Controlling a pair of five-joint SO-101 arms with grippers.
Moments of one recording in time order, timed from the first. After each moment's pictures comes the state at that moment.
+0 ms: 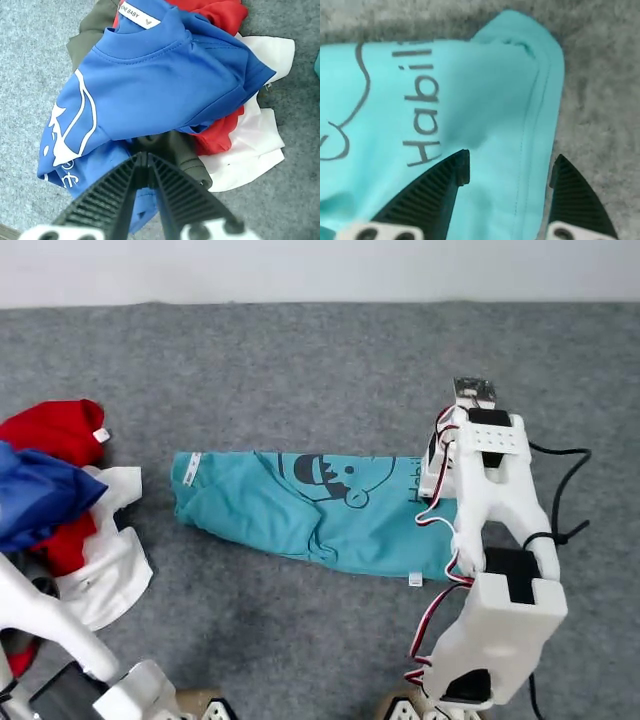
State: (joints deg) left arm -49.8 -14.7 -6.7 99.4 -25.7; right arm 2.5 18.5 4.4 71.9 -4.0
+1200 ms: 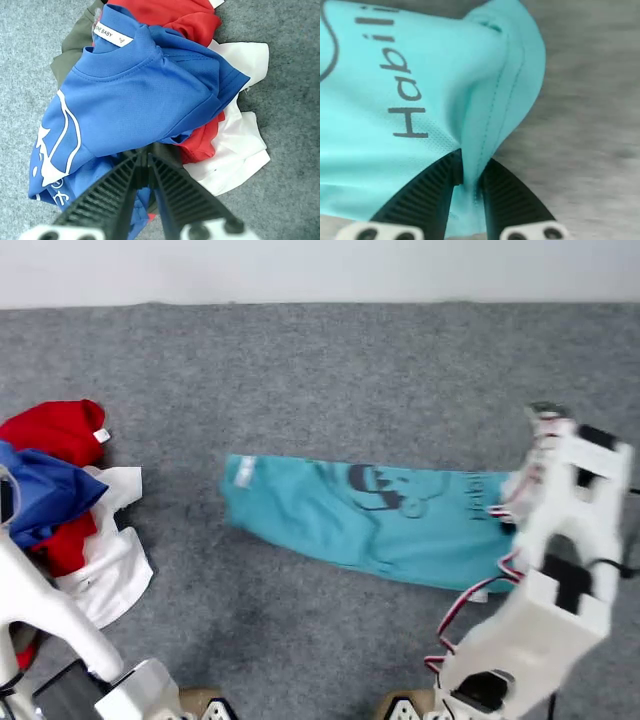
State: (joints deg) left arm -44.9 -14.7 -6.7 99.4 -25.7; right arm 26.0 19.7 -1.1 79.1 24.7
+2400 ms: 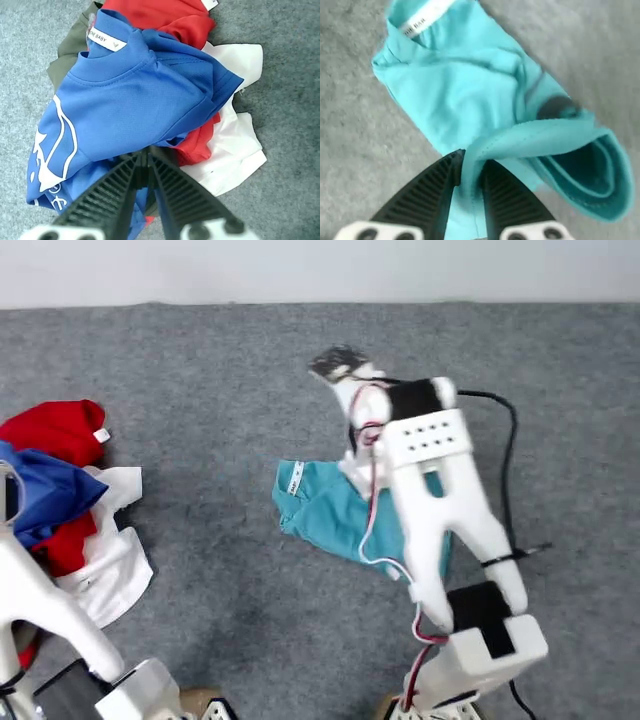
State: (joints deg) left arm -43.6 -14.7 -6.7 99.4 -25.7; right arm -20.1 6.6 -9.1 90.9 21.0
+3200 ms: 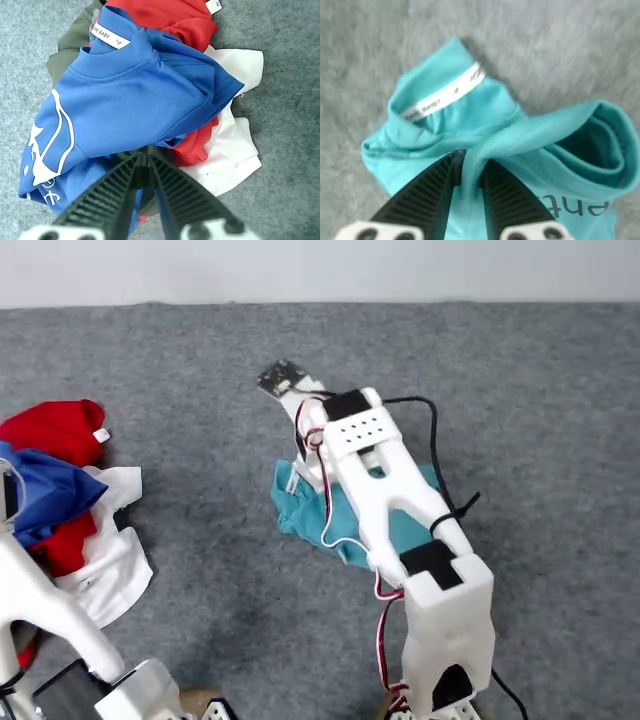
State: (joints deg) left arm -43.7 -14.7 -6.7 99.4 -22.2; right arm -26.1 27.0 -18.1 75.7 20.9
